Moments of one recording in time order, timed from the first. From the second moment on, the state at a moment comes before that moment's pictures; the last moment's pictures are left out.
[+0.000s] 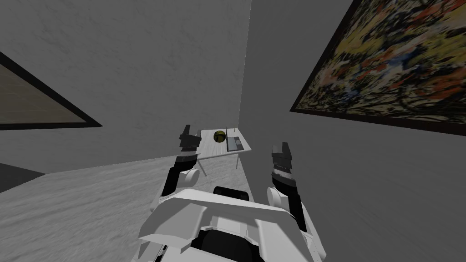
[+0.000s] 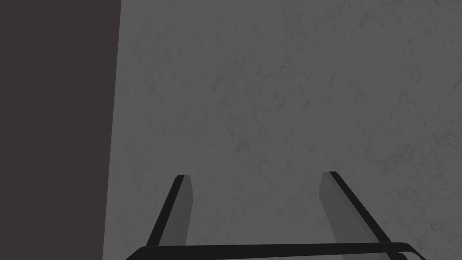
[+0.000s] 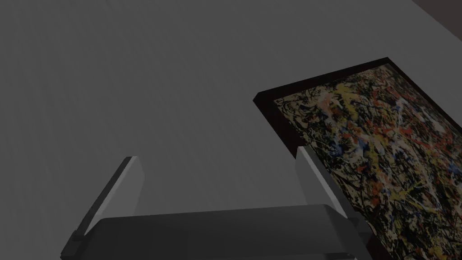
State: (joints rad) left arm 0.46 -0.04 0.01 -2.37 0.05 -0.35 0.14; right arm 0.51 0.01 0.02 -2.20 0.01 -0.49 0.09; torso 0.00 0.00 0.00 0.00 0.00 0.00
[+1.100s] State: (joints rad) left arm 0.46 -0.04 0.01 -2.37 0.05 -0.35 0.14; right arm 0.51 -0.01 0.01 -2.20 0.02 -0.49 0.09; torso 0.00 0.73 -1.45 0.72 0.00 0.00
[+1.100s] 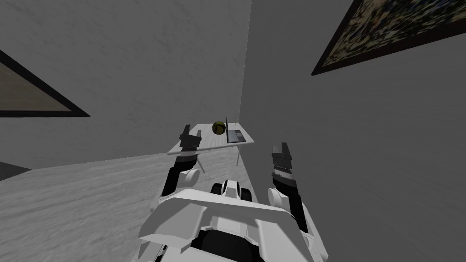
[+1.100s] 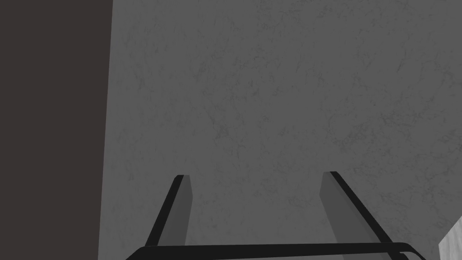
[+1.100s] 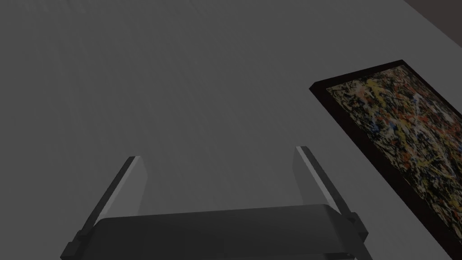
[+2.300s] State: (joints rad) left arm 0.46 -0.04 0.01 -2.37 0.05 -0.35 0.14; right arm 0.58 -0.29 -0.13 -2.18 0.26 -0.38 0.17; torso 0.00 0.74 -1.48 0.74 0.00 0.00
